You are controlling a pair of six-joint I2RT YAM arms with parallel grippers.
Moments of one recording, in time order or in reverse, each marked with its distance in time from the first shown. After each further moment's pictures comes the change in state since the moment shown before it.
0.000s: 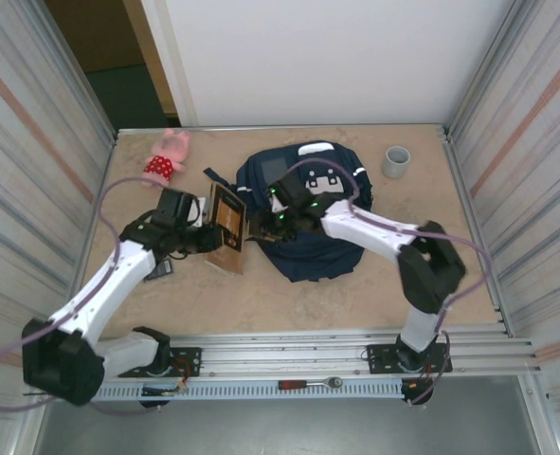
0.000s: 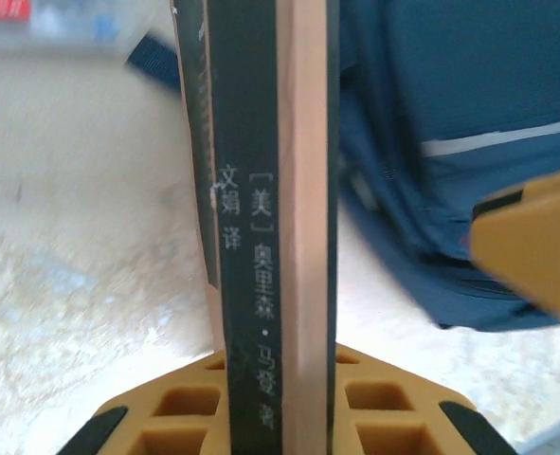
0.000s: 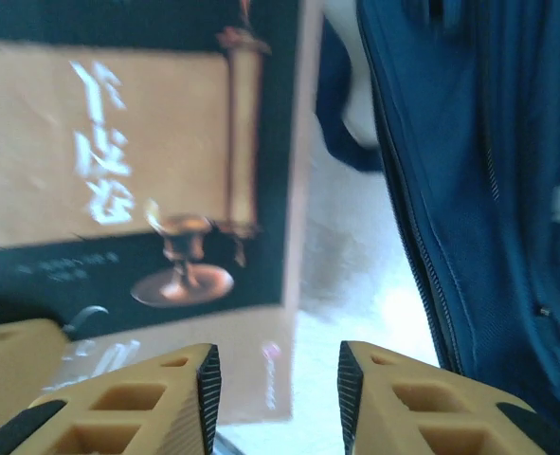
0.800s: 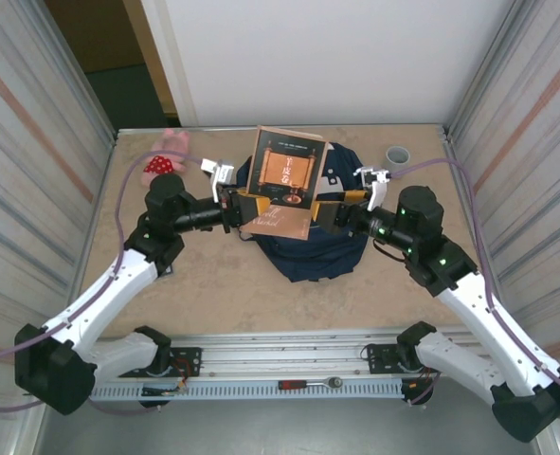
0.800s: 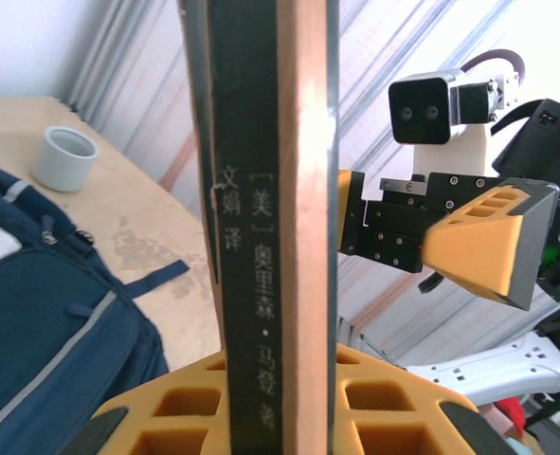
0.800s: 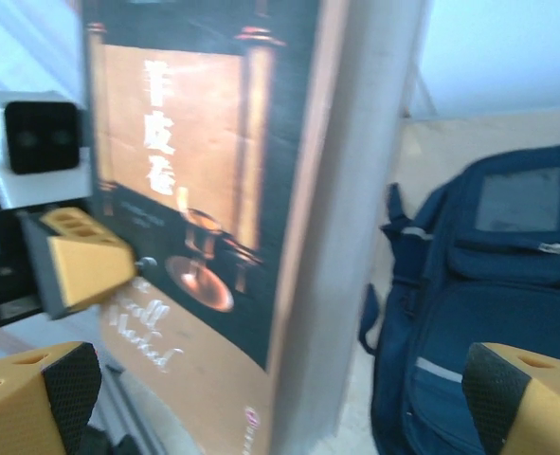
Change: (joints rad) left arm -0.126 -0.013 -0.025 0.896 0.571 -0.201; right arm -0.252 -0.870 -0.394 0.184 -0.066 -0.353
